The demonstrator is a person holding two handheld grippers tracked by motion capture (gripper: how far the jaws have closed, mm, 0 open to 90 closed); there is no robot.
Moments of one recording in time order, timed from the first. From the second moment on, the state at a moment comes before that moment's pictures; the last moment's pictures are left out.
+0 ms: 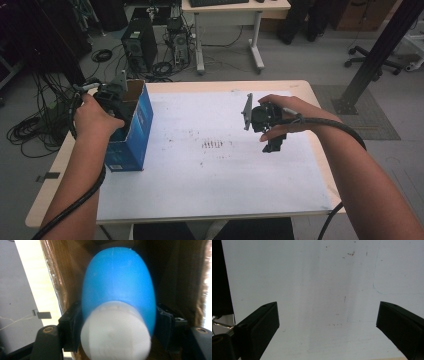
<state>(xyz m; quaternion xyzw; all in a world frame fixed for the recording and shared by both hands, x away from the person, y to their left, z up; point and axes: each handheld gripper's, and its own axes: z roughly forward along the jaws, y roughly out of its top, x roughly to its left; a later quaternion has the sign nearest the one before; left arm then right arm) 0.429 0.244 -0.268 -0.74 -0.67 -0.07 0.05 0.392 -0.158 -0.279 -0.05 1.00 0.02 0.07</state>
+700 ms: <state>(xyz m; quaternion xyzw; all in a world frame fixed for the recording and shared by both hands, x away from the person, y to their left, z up) 0.423 0.244 -0.246 -0.74 -0.67 -0.07 0.02 0.388 -0.157 -0.273 -0.05 1.00 0.02 0.08</state>
